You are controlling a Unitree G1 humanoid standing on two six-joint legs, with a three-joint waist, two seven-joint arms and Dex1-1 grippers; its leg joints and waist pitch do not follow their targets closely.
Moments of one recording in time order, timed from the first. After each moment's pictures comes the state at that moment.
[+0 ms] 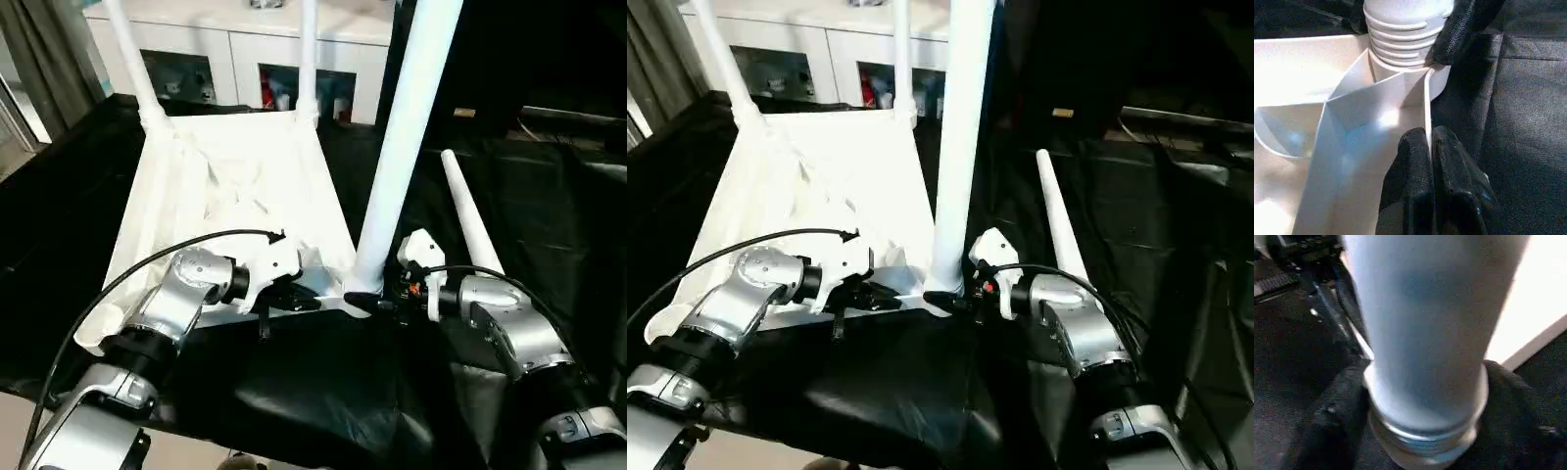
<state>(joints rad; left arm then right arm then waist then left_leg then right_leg) -0.59 0.36 -0.30 0.56 0.03 0.06 -1.21 -0.45 -0.34 0.16 0.48 0.16 0.13 1.04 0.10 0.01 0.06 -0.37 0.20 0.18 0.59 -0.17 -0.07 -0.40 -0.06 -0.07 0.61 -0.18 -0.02</state>
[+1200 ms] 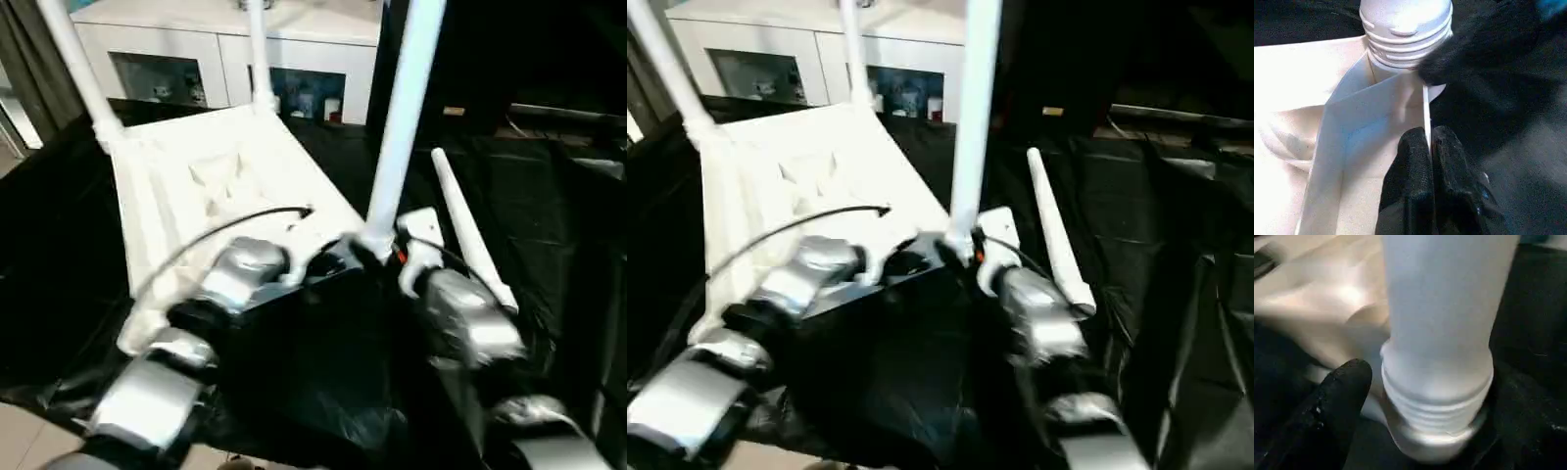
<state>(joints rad) -0.74 0.23 -0.28 0.81 0.09 0.06 -0.99 -0.48 -0.25 0.09 0.59 0.11 0.07 0.72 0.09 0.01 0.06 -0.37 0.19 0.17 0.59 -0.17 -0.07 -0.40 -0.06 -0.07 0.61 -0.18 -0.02</state>
